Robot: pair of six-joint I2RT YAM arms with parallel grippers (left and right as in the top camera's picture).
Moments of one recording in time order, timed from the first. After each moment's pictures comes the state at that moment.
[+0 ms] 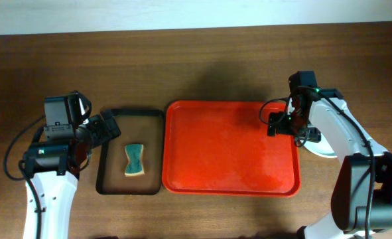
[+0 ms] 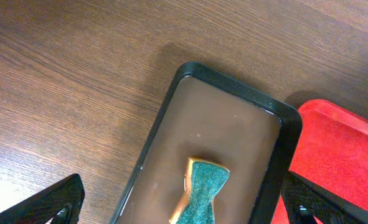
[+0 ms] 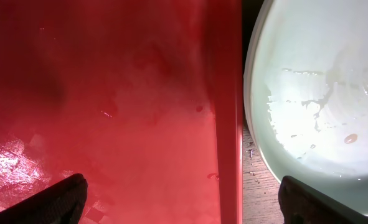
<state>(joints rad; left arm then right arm) 0.07 1.19 1.09 -0.88 -0.05 -0.32 0.01 1.75 1.18 -0.93 0.03 0.20</state>
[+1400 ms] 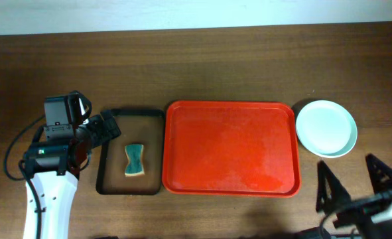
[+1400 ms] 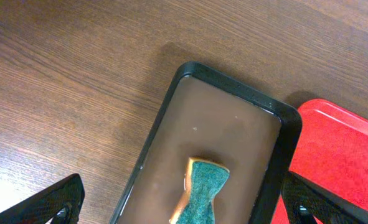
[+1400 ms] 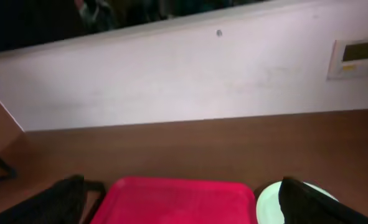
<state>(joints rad) 0.07 1.19 1.09 -0.88 -0.05 -0.32 0.21 0.35 1.17 -0.94 0.03 0.20</state>
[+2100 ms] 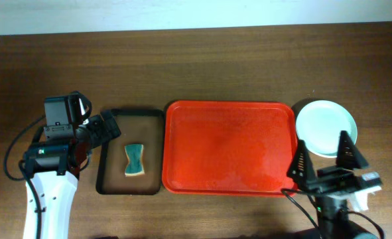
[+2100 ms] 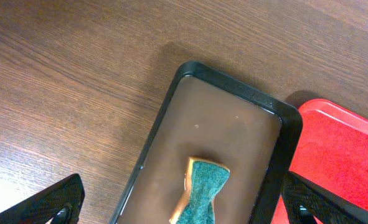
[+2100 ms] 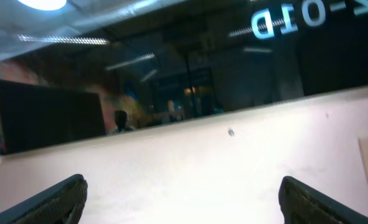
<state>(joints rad) 0.07 1.19 1.09 -0.88 -0.05 -0.32 0.17 0.01 0.22 0.25 0.04 0.20</state>
